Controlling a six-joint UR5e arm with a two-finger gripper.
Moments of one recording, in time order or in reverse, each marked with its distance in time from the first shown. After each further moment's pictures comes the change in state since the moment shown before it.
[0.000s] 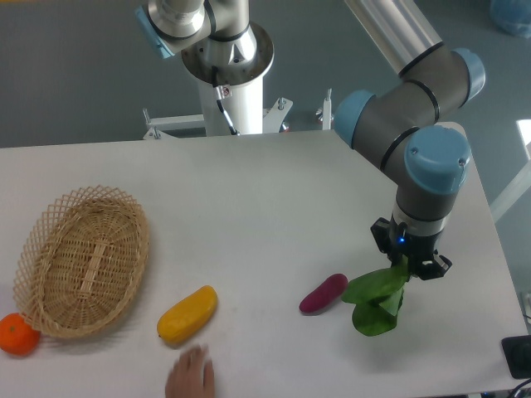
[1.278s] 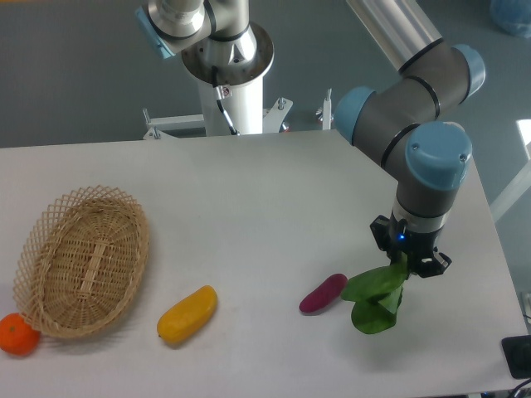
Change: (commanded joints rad) arm 0.005 0.011 -0.017 -0.002 -0.011 0.000
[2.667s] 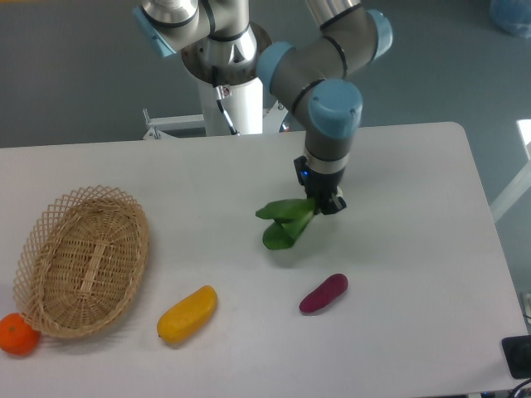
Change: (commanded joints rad) arm -0.029 0.385 -0.676 0.137 0.009 0.268
